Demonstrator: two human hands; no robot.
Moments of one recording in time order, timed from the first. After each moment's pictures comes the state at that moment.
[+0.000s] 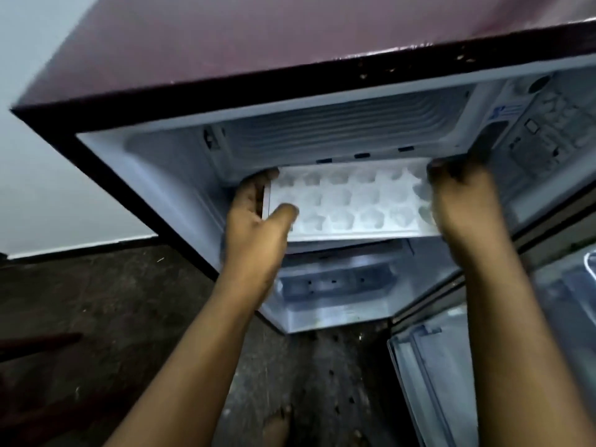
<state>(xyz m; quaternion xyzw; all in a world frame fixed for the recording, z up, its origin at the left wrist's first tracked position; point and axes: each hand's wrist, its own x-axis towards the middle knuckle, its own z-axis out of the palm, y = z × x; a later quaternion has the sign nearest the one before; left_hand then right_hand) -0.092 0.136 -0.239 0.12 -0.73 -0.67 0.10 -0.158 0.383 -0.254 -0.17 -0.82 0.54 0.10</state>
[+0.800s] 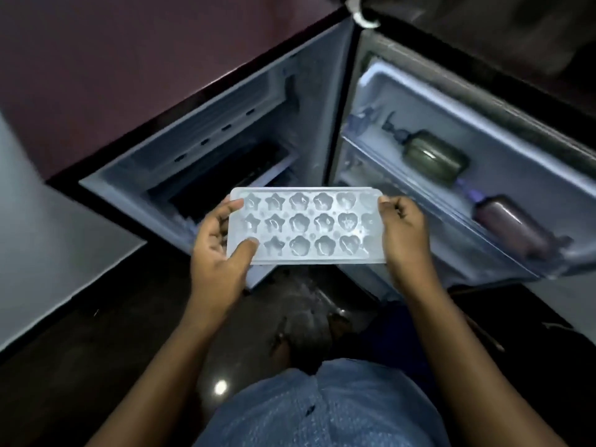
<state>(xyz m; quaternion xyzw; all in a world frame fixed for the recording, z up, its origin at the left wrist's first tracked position) 0.059 0.108 -0.142 -0.11 -0.71 -0.68 -0.13 0.155 0.349 -0.171 -0.41 -0.68 0.56 0.22</state>
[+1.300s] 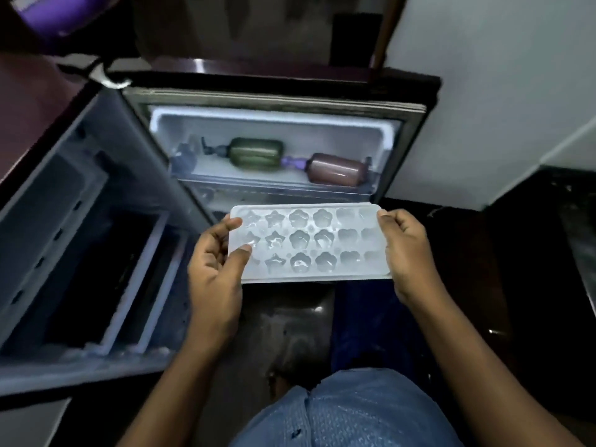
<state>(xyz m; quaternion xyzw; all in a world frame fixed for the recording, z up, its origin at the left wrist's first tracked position) 0.125 0.219 -0.127 -0.30 -0.63 -0.64 -0.32 0.345 0.355 -0.146 -0.57 -0.48 0.53 0.40</state>
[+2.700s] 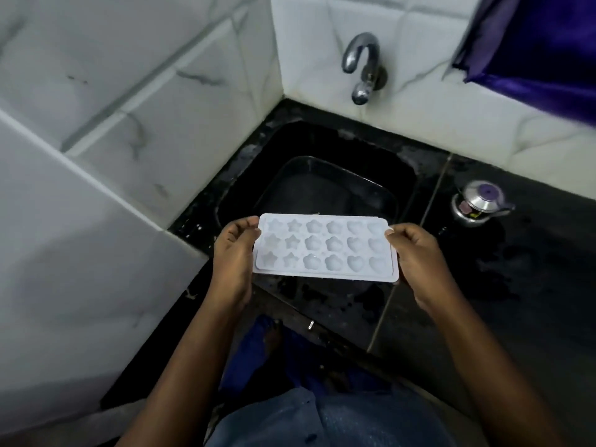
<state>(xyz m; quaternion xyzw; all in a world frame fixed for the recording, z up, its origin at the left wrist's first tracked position) 0.764 0.554 -0.149 -0.52 -0.48 -0.26 -0.66 0.940 0.334 -0.161 -0.76 -0.05 0.28 0.59</state>
